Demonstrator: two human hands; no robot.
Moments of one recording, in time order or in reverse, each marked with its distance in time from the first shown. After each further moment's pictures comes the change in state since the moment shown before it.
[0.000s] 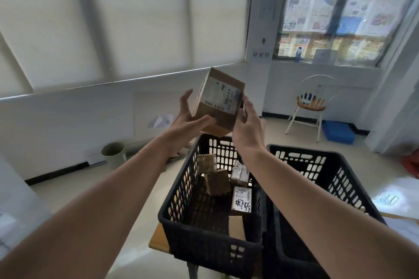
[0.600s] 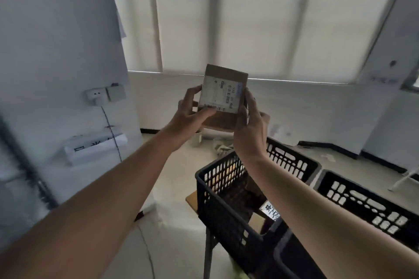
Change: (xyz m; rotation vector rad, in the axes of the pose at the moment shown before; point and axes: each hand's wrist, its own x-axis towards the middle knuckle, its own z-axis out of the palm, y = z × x) left_hand -0.172 0.056 0.053 0.247 0.715 0.001; right_hand -0.084 -0.027 -0.042 0.159 -0.509 -0.318
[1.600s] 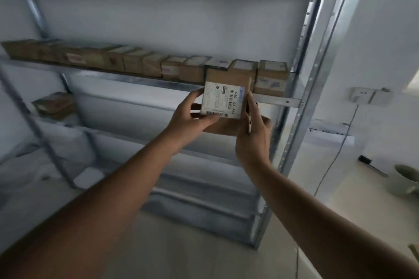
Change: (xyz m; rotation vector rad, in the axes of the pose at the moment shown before) left_hand -0.590 0.039 -0.447 0.329 0.953 -0.301; right_hand -0.515 -0.282 0.332 0.386 -0.884 -0.224
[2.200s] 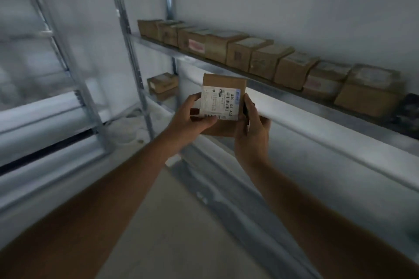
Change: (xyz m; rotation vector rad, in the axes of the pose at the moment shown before) left_hand 0.094 -0.198 -0.325 0.060 0.413 -0.264; right_hand 0.071 -0.026 0.426 0.105 -0.455 -0.086
